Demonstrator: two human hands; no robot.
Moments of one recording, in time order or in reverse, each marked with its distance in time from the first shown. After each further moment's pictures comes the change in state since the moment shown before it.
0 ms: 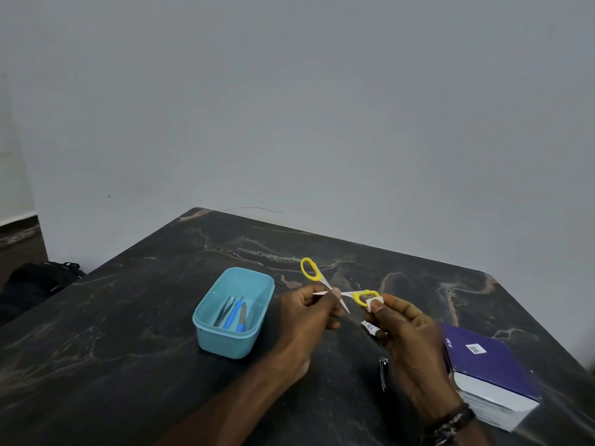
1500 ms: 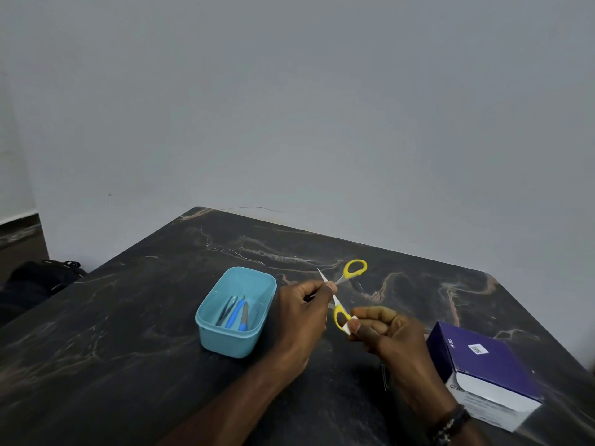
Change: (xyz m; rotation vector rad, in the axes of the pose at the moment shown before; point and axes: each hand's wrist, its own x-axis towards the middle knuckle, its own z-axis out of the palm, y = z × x) left_hand 0.009 -0.007 -0.009 0.249 0.057 0.197; right_hand -0.013 -0.002 0.011 -0.353 -0.158 -0.025
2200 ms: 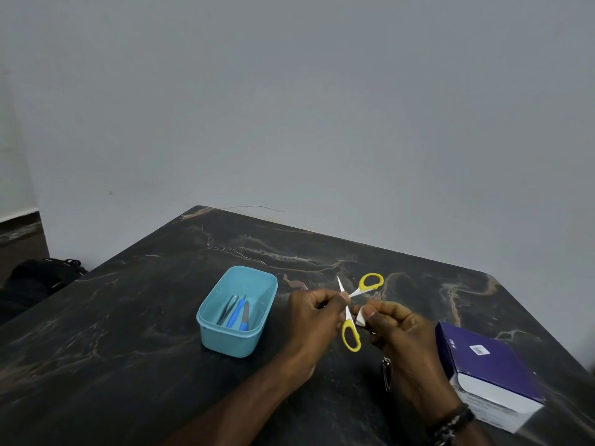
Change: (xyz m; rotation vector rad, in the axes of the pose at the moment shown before) left_hand -0.011 0.007 0.007 -0.060 -0.104 -0.099; right_hand 0.006 0.005 -0.003 0.179 0.100 -0.015
